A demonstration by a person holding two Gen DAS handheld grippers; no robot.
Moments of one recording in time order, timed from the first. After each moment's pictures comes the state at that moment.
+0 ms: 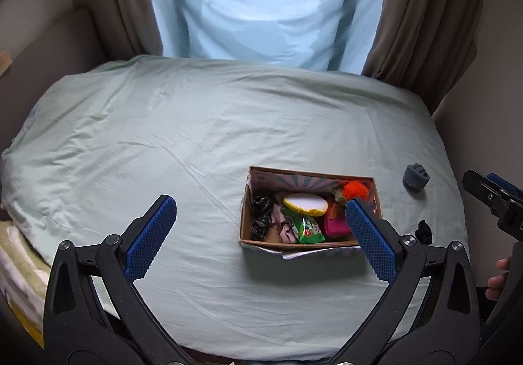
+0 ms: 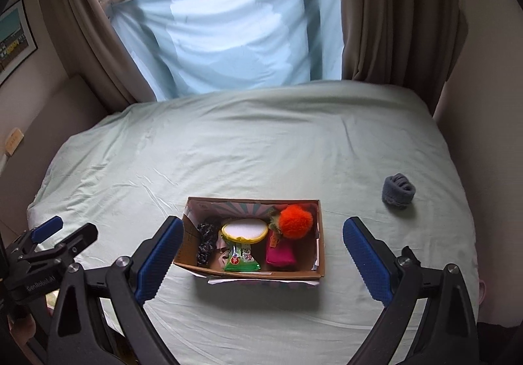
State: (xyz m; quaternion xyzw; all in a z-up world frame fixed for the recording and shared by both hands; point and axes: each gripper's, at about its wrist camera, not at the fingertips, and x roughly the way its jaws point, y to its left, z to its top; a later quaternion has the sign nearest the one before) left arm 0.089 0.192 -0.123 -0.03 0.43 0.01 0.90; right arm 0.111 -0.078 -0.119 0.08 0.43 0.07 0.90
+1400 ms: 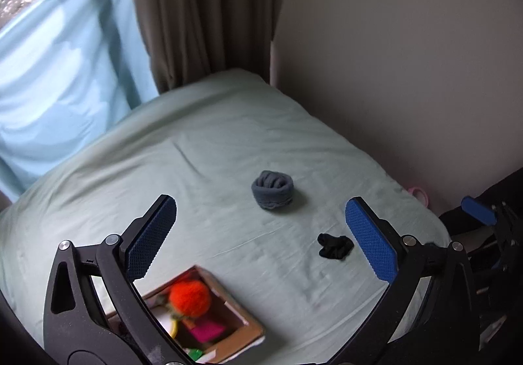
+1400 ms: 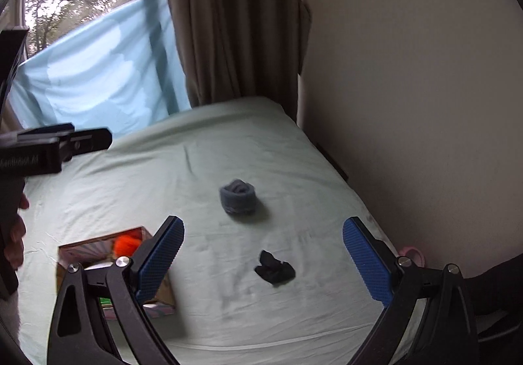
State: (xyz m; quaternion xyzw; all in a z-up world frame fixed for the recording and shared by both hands) left arm 0.228 -0.182 -0.178 0.16 0.39 -0.36 0.83; right arm 0.047 -0.286 -0.192 0.11 0.37 -0.19 0.90
